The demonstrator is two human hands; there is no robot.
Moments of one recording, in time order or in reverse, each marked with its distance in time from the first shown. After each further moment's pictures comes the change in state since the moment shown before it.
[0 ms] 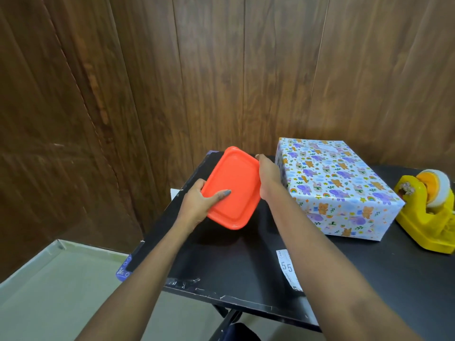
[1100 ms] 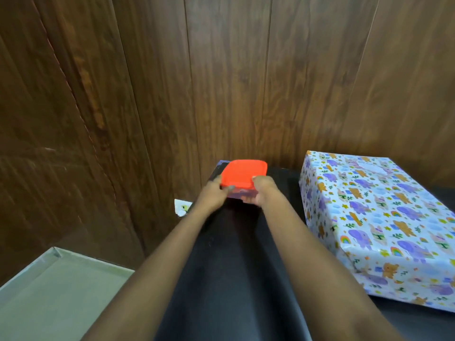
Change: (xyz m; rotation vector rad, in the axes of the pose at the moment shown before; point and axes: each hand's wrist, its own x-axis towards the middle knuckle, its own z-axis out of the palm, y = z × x) left_hand 0.161 -0.034 0.020 0.361 -0.132 -0.001; right_hand 0.095 0.005 0.078 0.000 -0.101 0.223
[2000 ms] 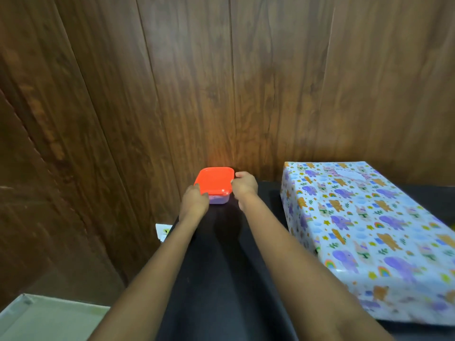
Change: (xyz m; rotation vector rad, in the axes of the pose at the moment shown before) left_hand 0.064 0.011 0.014 0.097 0.169 -0.086; right_hand 0.038 -0.030 0.002 -0.255 0.191 -0.292
